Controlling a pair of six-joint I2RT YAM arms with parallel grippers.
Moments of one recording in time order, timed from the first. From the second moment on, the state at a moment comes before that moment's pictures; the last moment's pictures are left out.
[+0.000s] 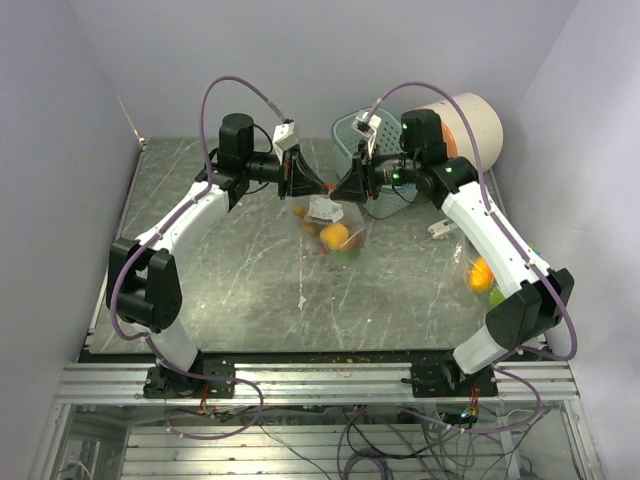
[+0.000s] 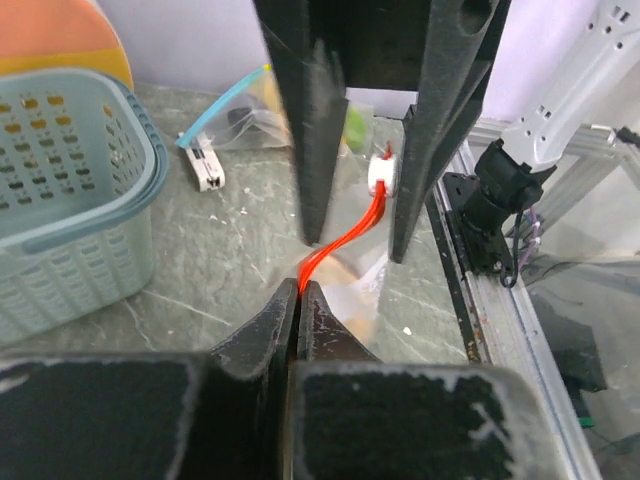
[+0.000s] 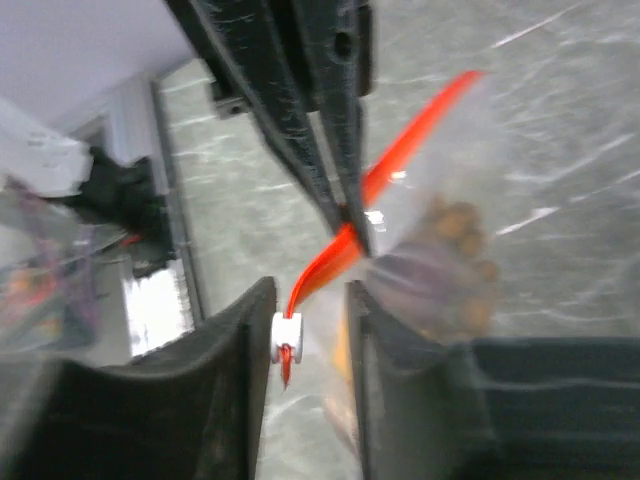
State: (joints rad) left arm -0.38 1.68 1.42 0.05 1.29 0.05; right arm 0.44 1.60 1.67 -0.65 -0.89 -0.12
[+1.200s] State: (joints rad) left arm -0.28 1.65 1.42 0.35 1.20 -0.41; right arm 0.38 1.58 1.41 0.03 -0.95 0.20
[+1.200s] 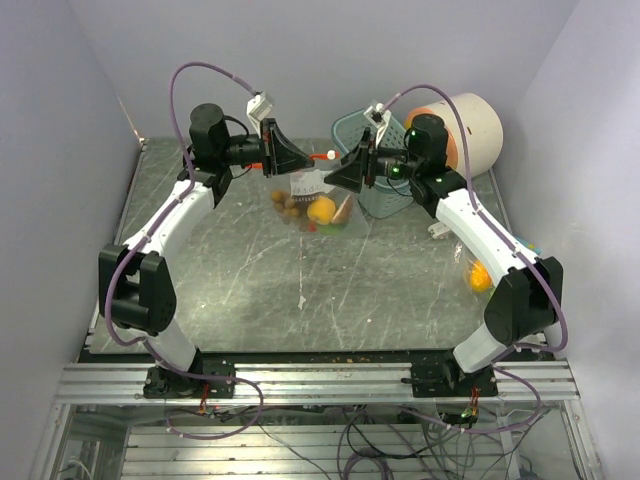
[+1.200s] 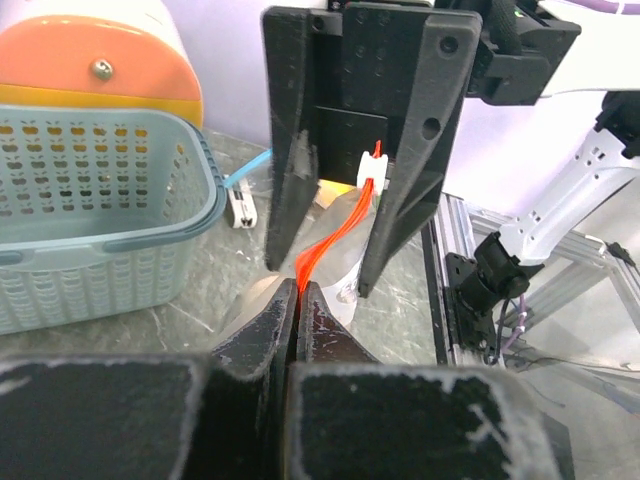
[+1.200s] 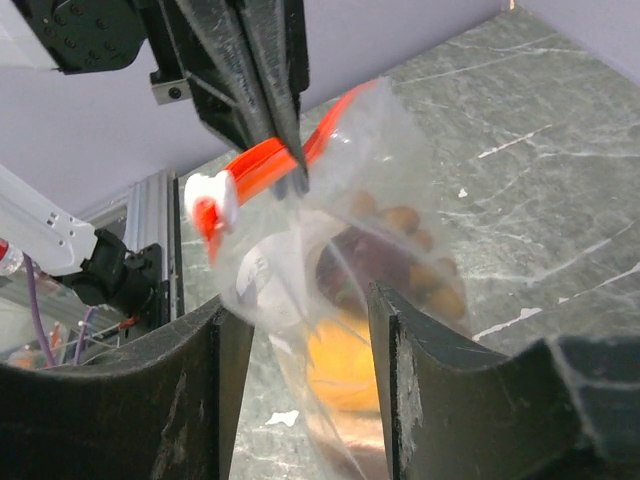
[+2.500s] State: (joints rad) left arm -0.28 1.64 1.43 0.17 1.17 -0.26; right arm 0.38 1.64 1.49 0.01 -1.02 0.18
